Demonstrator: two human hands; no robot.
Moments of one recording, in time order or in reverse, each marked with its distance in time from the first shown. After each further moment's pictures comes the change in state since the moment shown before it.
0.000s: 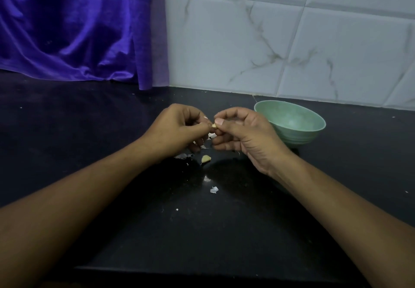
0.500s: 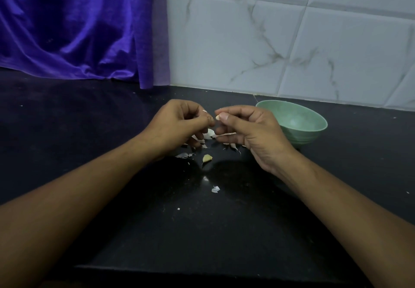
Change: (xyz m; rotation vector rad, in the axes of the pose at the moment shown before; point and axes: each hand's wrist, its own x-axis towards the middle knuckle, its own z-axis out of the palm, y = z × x) left_hand 0.004 -0.001 -0.005 -0.077 0.013 -0.015; right_hand 0.001 -0.002 -0.004 -0.012 0.017 -0.108
